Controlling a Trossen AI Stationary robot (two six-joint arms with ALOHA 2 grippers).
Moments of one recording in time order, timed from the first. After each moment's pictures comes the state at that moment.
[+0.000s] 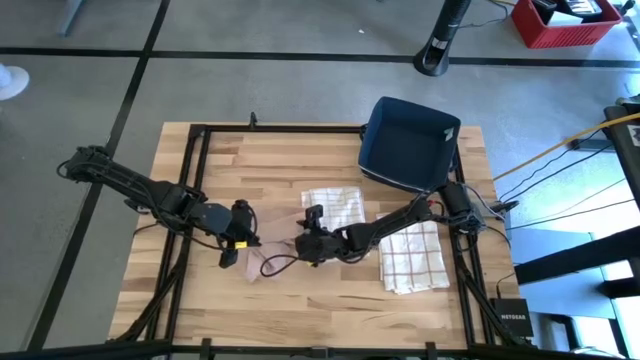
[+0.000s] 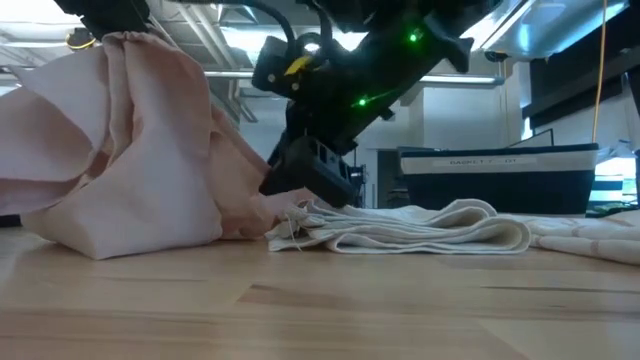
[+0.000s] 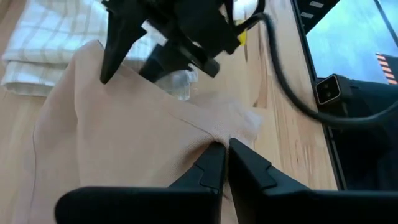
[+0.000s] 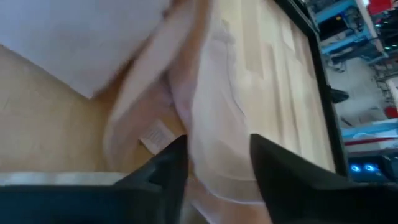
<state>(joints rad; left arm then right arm) -0.37 0.98 0.76 -0.49 -0.11 -0.45 0.27 2.11 1.34 0.01 0.65 -0.35</state>
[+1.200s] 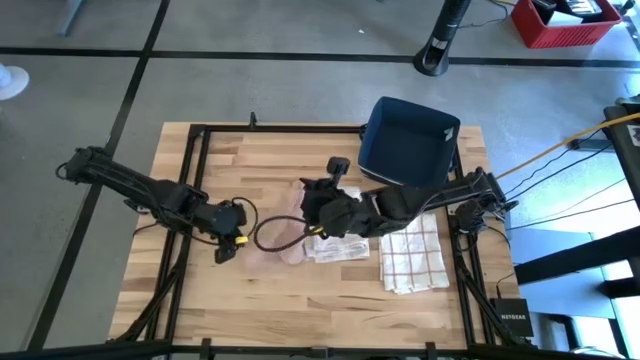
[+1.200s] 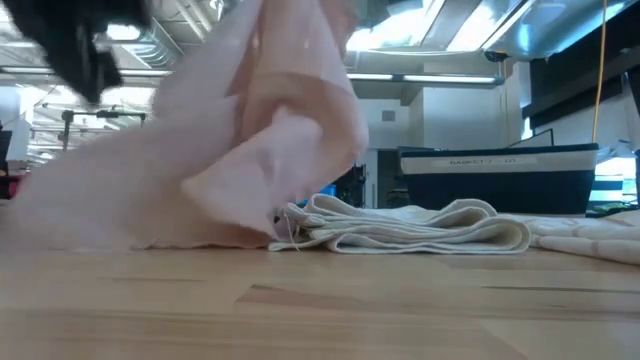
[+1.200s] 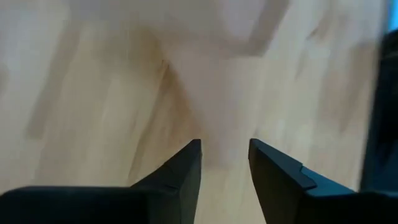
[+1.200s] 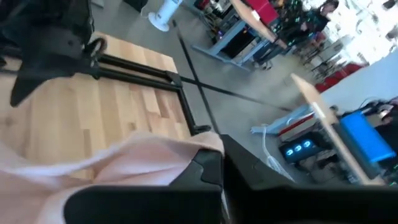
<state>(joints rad) -0.35 0.99 0.76 -0.79 -0.04 -0.66 0.30 1.86 1.99 -0.67 0.91 -0.25</state>
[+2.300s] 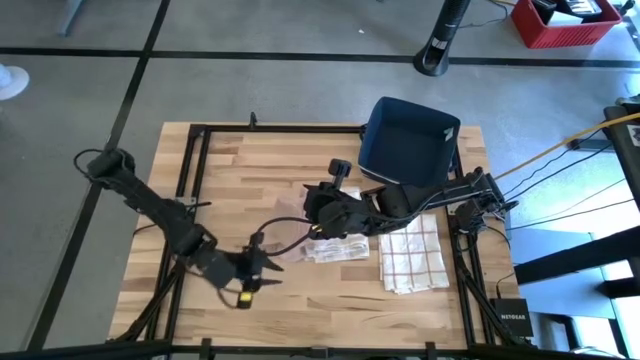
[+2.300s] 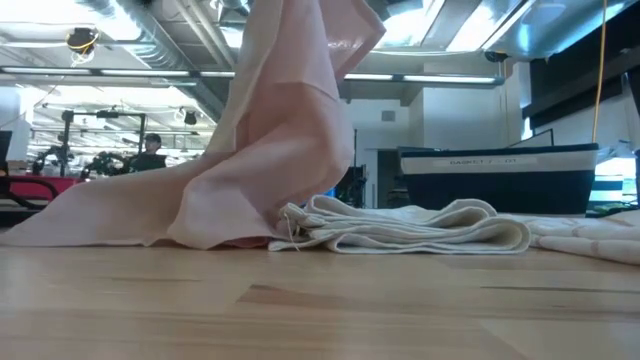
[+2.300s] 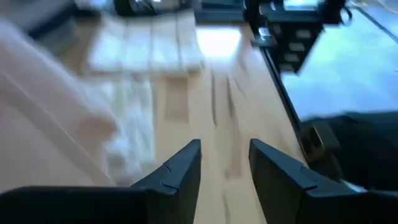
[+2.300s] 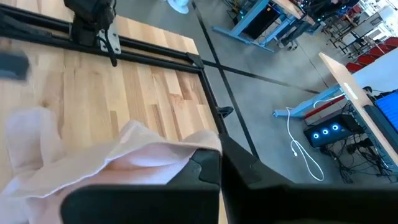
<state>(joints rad) -0.67 1.34 0.89 -0.11 -0.50 -0.38 0.29 1.88 2.04 -0.84 0.82 -0.08</state>
